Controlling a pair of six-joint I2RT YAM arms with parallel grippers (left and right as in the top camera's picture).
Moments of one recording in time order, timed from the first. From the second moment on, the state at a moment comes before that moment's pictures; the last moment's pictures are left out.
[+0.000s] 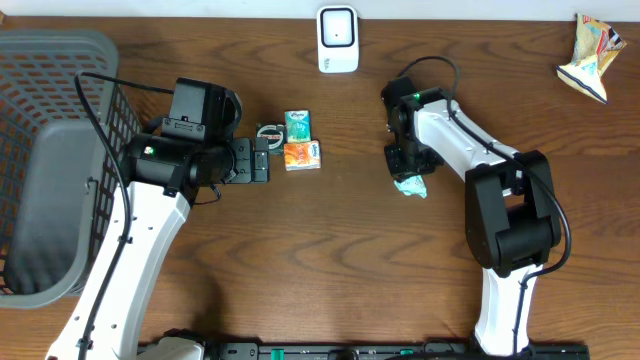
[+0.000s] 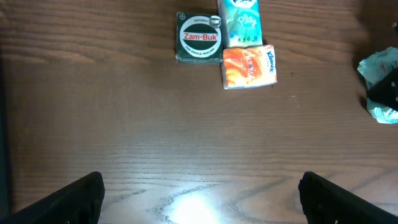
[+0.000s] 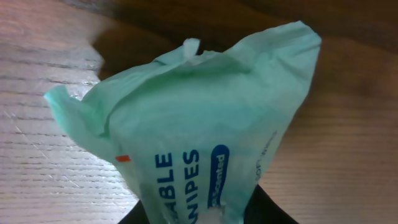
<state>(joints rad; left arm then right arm) -0.22 1.37 1.31 -1.05 0.07 -0.22 0.33 2.15 1.55 -1.03 0.12 0.15</state>
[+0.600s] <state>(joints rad) -0.22 1.37 1.31 -1.05 0.07 -0.22 0.37 2.15 1.84 -0.44 0.09 0.27</state>
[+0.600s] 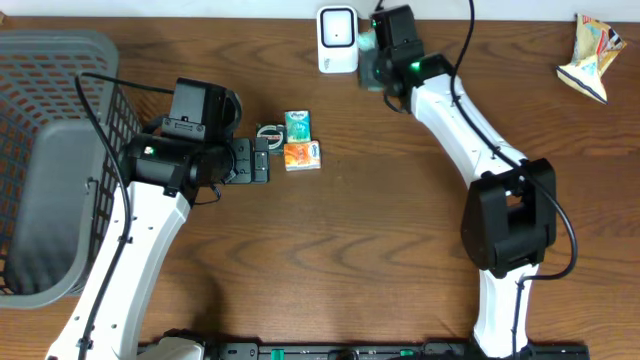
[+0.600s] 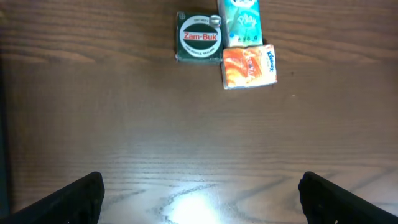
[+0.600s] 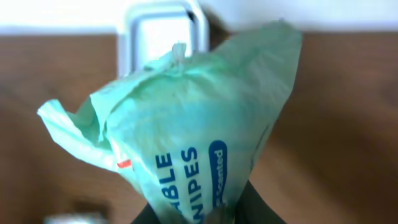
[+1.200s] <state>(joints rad) -0.22 1.37 1.31 -1.05 0.07 -0.22 0.41 2.46 2.19 -0.28 0.21 0.16</state>
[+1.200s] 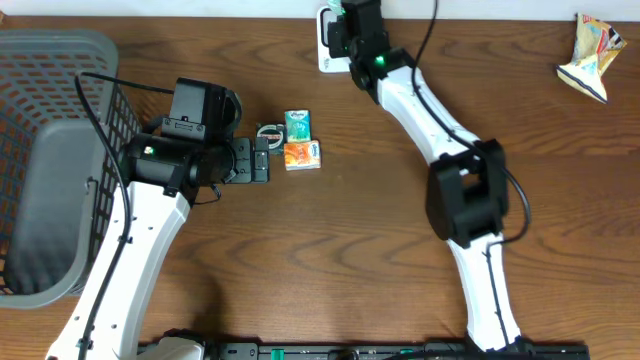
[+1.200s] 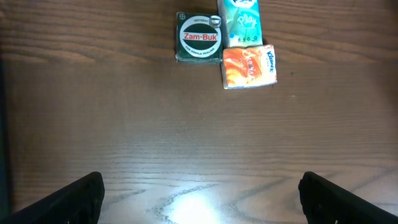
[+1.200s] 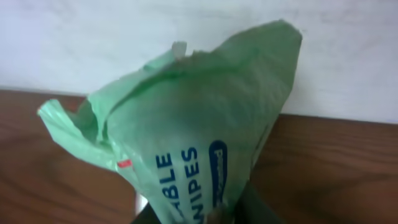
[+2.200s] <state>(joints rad) -0.22 1.37 1.31 -1.05 0.07 -0.22 0.46 2.60 2.43 -0.44 0.46 -0.36</state>
